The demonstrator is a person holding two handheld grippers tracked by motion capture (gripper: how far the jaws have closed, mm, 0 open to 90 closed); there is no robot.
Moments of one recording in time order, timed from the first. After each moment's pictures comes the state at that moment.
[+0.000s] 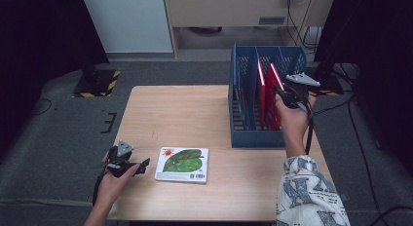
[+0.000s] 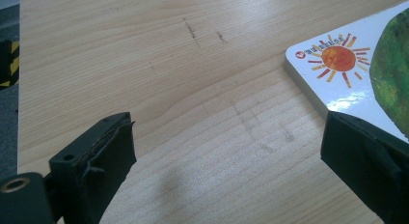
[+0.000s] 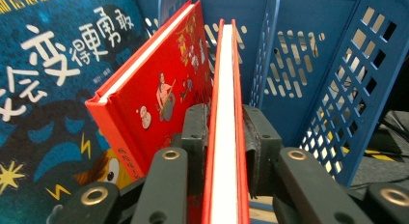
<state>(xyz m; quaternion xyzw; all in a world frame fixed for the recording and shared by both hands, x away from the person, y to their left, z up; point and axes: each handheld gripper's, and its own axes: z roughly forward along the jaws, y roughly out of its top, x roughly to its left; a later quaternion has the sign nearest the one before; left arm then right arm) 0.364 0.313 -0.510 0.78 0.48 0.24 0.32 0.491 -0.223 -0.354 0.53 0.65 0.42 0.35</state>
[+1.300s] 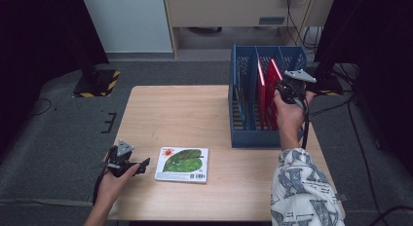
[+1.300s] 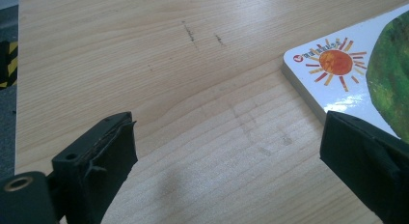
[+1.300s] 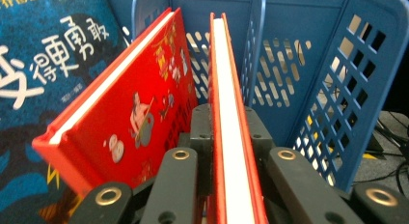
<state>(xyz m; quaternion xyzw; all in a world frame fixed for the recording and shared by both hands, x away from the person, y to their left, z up) 0.365 0.313 -0.510 0.78 0.48 0.24 0.33 0.510 -0.220 -0.356 0.54 0.63 0.42 0.38</state>
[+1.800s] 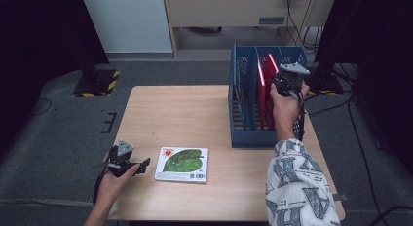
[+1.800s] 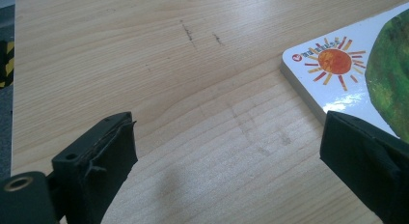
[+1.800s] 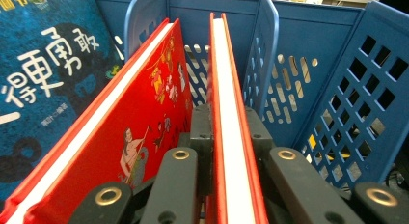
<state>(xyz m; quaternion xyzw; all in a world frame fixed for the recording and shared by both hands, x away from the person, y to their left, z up) 0.365 0.312 -0.511 0.78 0.48 0.24 0.33 0.534 -0.212 -0.352 0.54 0.63 0.40 0.39</state>
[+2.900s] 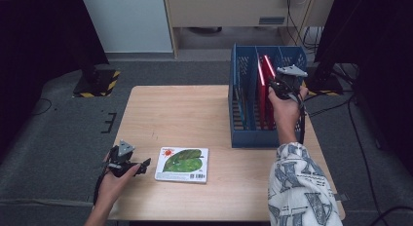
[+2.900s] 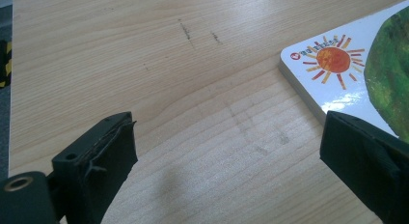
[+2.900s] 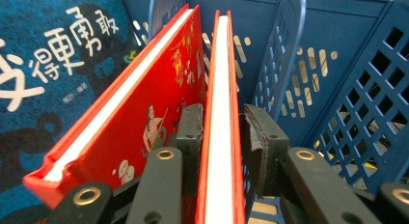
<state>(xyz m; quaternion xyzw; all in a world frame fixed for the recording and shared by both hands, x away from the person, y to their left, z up) 0.365 0.310 -0.511 0.78 0.47 0.24 0.32 0.526 -0.209 -0.356 0.52 0.65 0.40 0.38</state>
